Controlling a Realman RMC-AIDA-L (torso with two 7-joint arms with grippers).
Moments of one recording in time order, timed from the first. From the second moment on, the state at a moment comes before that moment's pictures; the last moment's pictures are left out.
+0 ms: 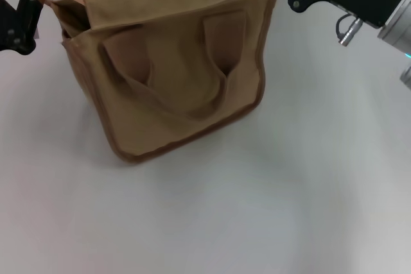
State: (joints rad) left arm -0.36 -2.06 0.53 0.56 1.40 1.75 -0.66; right arm 0.38 2.09 -1.43 -0.93 -0.95 -1.08 0.38
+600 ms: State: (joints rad) left arm -0.36 -2.06 0.53 0.56 1.41 1.76 -0.66; right arm 0.53 2.02 -1.27 -0.97 -1.18 -1.28 1.33
